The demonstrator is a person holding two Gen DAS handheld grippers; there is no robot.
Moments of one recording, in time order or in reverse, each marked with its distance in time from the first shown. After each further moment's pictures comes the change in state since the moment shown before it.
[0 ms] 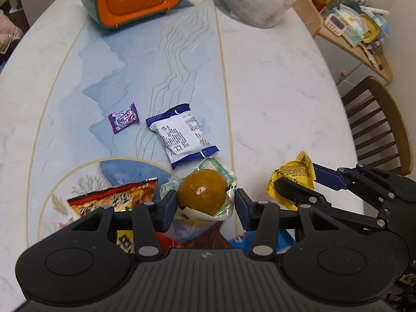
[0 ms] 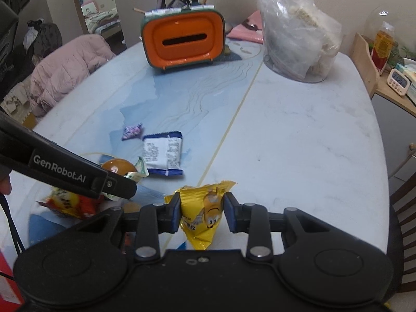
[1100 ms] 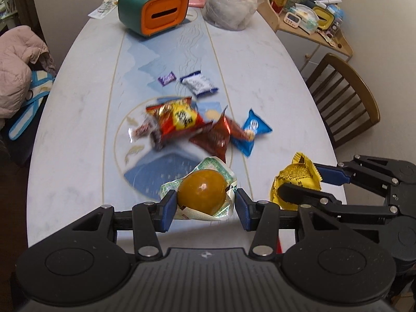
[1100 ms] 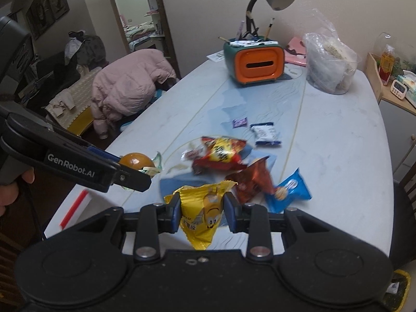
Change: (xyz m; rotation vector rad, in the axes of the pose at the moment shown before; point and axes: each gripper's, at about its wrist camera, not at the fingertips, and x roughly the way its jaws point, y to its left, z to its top) left arm -0.195 0.041 -0.180 0.120 -0.066 -0.007; right arm -0.184 0.167 -0.075 -0.001 -0.059 0.113
